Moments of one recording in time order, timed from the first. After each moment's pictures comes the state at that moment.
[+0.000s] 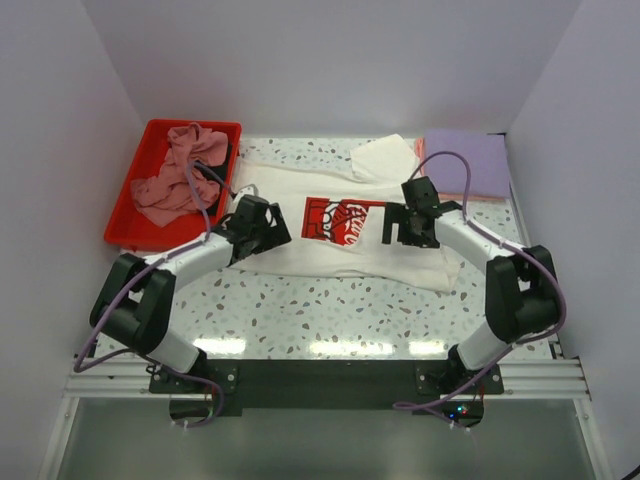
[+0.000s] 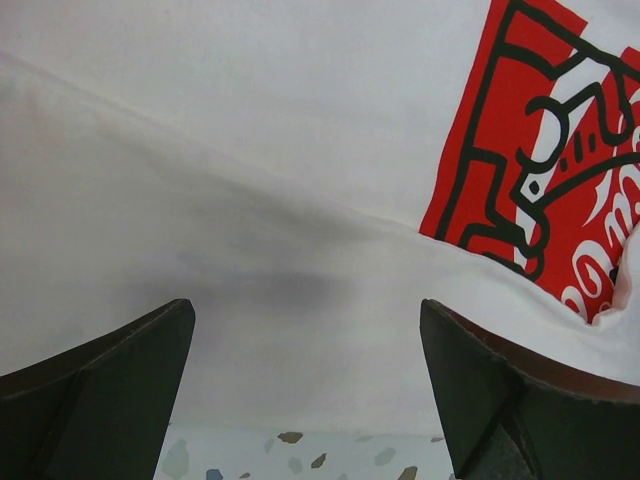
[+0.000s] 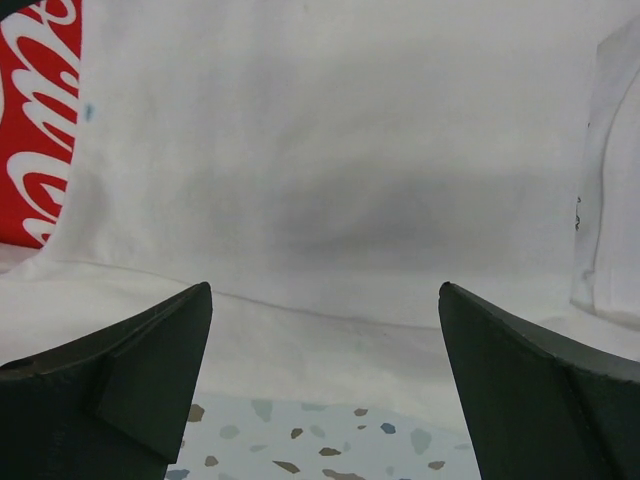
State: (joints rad) left arm -0.44 1.53 0.83 -0.16 -0.18 -0.72; right arm 0.31 1.59 1.05 -0.51 0.13 0.38
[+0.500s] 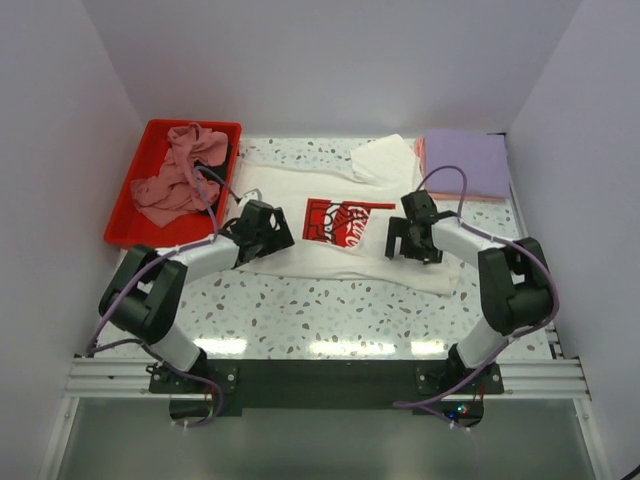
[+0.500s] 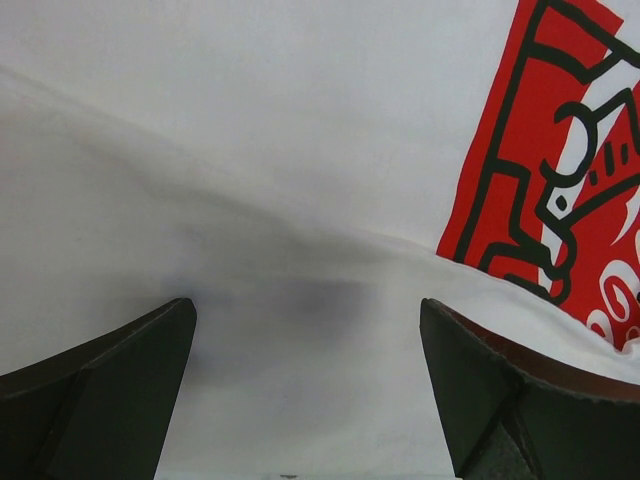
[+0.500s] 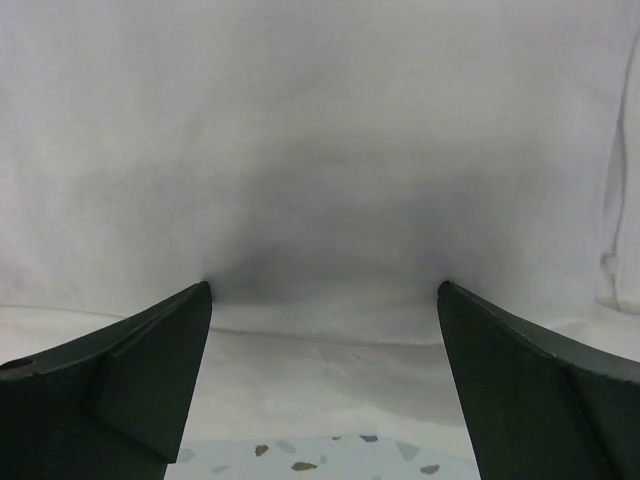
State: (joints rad) left arm -0.45 1.63 0.82 -0.07 -0.17 -0.73; right arm 0.29 1.68 0.97 -0.49 0.16 0.42
